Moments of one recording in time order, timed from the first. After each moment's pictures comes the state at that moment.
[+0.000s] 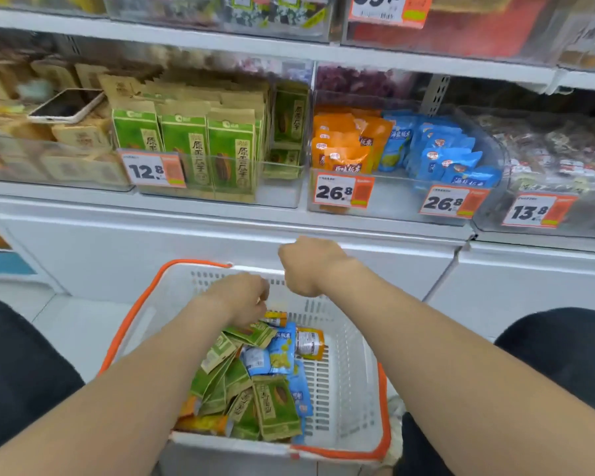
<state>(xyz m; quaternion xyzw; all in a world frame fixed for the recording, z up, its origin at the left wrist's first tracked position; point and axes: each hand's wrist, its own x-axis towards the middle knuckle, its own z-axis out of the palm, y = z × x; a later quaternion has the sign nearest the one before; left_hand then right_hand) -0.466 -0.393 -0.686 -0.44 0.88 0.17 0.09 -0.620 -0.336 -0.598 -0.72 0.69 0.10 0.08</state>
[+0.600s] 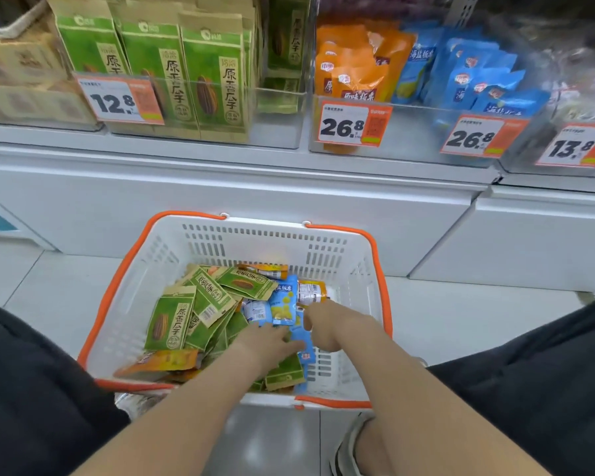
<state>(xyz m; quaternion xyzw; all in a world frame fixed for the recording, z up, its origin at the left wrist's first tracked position) -0.475 -0.295 -0.822 -0.20 0.91 0.07 0.35 -0.633 -0.259 -0.764 -0.60 0.70 0.18 0.36</state>
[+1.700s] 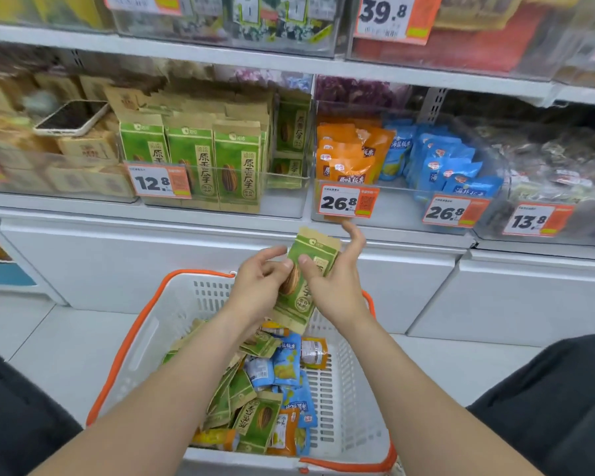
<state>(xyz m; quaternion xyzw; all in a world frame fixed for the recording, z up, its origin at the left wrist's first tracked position) -0.496 -0.370 -0.670 -0.42 0.53 0.62 -0.39 -0.627 -0.310 -0.653 -0.44 0.64 -0.57 0.27</state>
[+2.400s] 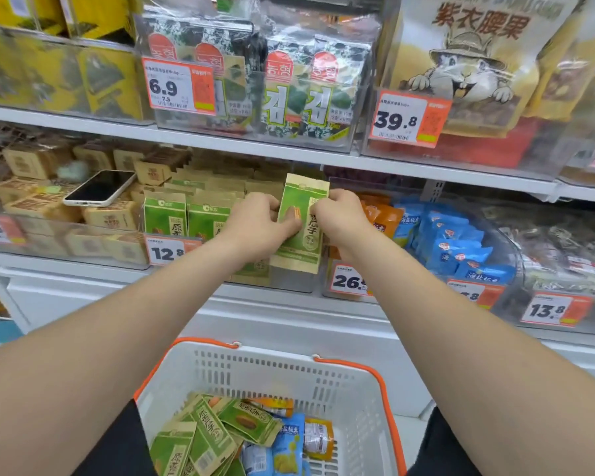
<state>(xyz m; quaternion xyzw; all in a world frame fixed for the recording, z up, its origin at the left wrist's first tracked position) -0.496 -0.486 -0.489 -0.47 0.76 0.30 -0.35 -0.641 -0.448 -0.468 -0.40 0.71 -0.51 0.28</state>
